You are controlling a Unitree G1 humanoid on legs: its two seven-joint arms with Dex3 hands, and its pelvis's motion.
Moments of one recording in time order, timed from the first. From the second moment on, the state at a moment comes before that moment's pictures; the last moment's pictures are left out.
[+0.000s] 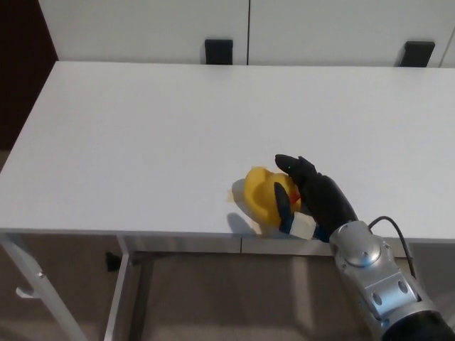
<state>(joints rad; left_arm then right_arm) 0.03 0.53 -0.01 1.29 0.18 -0.07 0.05 -0.57 -0.06 0.18 0.66 -0.17 0.12 -0.01</state>
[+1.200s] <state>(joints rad) 0.04 0.53 0.00 1.30 0.18 -0.07 0.05 -0.26 -0.51 -0.38 0.09 0.07 0.03 0.17</state>
